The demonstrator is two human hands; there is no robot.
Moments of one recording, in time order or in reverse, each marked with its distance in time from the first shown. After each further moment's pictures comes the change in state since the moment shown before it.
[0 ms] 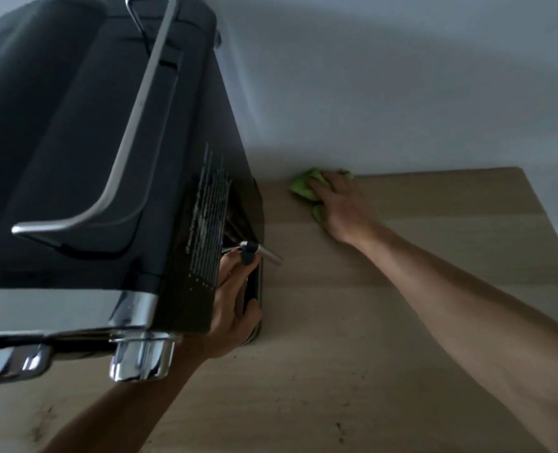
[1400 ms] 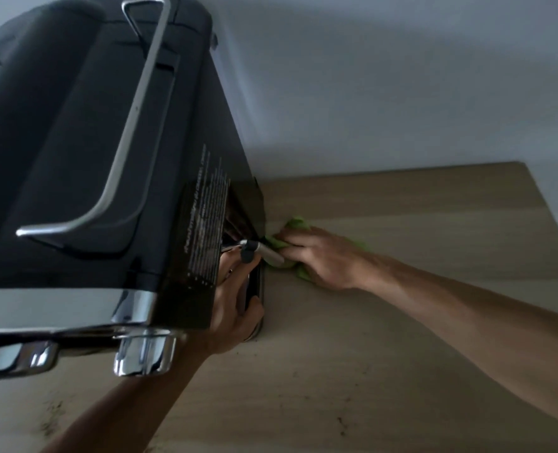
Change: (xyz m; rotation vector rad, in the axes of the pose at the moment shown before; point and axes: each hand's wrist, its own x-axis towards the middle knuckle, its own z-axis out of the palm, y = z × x) left_hand 0.004 0.009 -0.005 -0.066 0.064 0.048; right_hand -0.048 -0.033 0.006 0.072 -0.244 -0.508
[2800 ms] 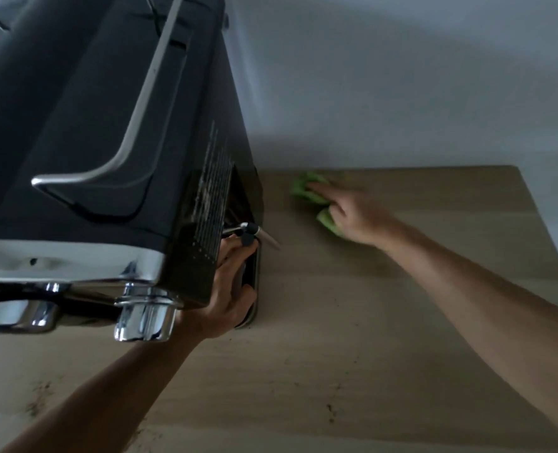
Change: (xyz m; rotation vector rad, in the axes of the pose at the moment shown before) left_hand -0.005 -0.012 0.006 0.002 -0.038 0.010; right_hand -0.004 0.032 -0.042 0.156 0.184 0.405
